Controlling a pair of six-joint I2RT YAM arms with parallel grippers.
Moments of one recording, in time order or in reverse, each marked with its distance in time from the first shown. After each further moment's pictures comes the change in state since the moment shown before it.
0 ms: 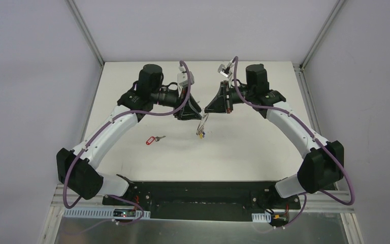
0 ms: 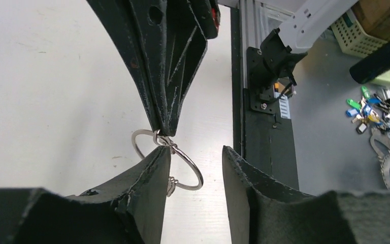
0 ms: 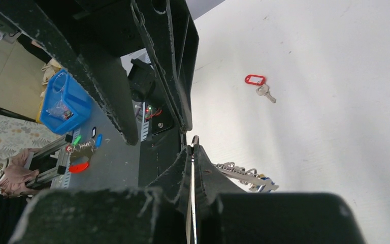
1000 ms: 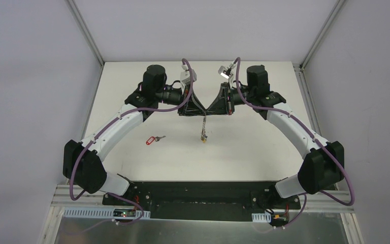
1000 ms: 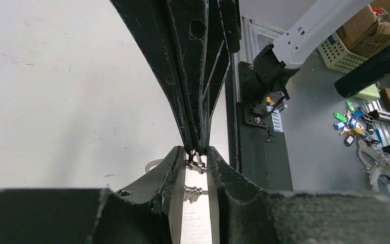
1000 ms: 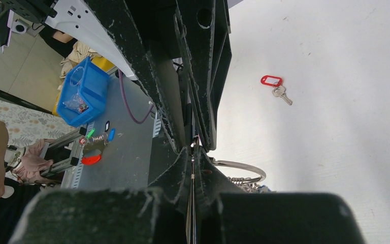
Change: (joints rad) left arm -0.001 0.064 -0.048 0.216 0.071 -0.129; right arm -0.004 -0.010 -0.033 0.050 -0.090 0.028
